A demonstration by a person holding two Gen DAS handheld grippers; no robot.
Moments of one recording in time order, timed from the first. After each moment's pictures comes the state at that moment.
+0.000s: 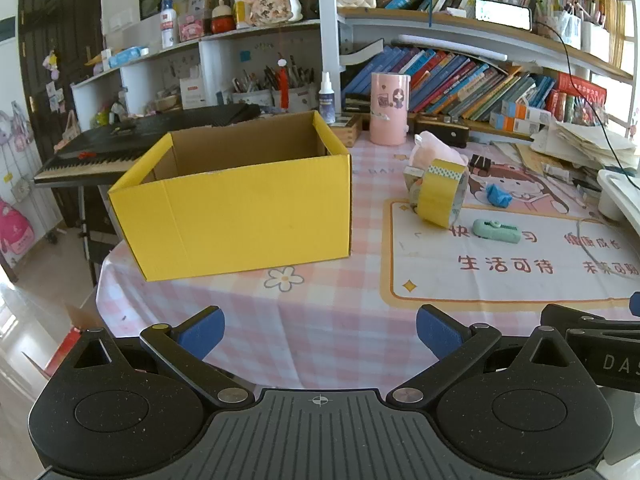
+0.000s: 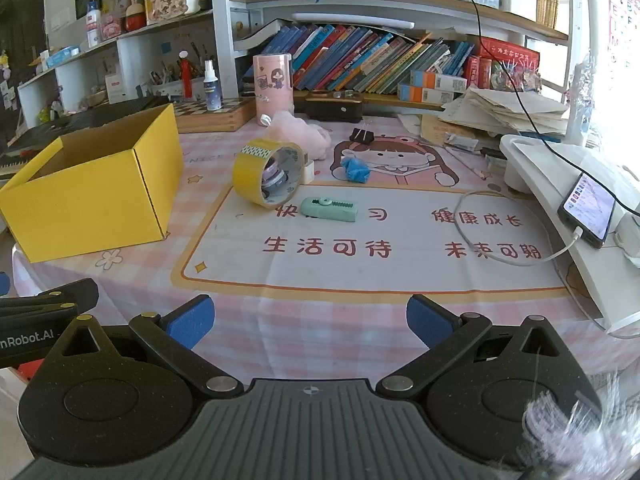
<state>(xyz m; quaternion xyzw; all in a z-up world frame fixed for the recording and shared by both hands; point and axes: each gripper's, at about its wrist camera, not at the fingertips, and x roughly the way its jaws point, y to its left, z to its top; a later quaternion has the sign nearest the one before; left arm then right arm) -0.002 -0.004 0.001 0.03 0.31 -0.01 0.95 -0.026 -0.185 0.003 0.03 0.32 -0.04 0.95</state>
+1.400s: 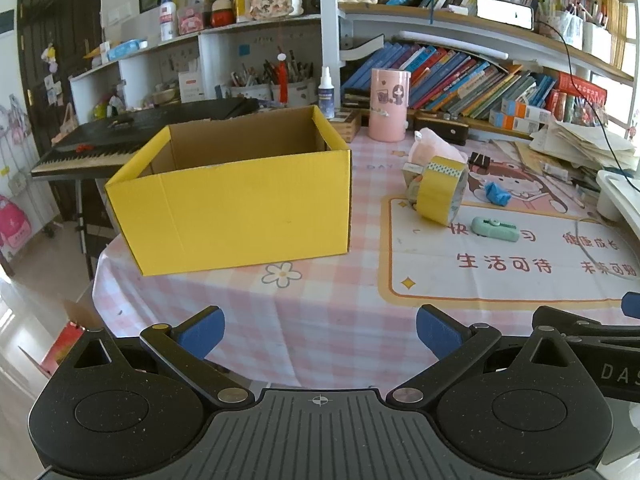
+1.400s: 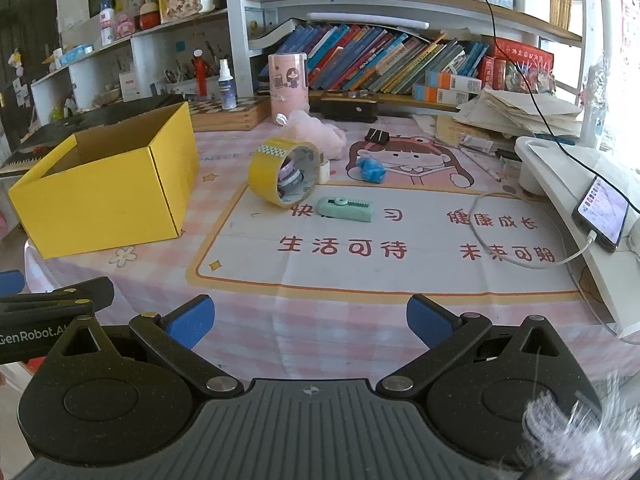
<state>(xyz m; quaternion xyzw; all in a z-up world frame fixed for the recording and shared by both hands) 0.001 -0.004 -0.001 0.02 0.32 -0.01 0.95 -0.026 -0.182 0.003 0.04 0.32 -0.01 0.95</state>
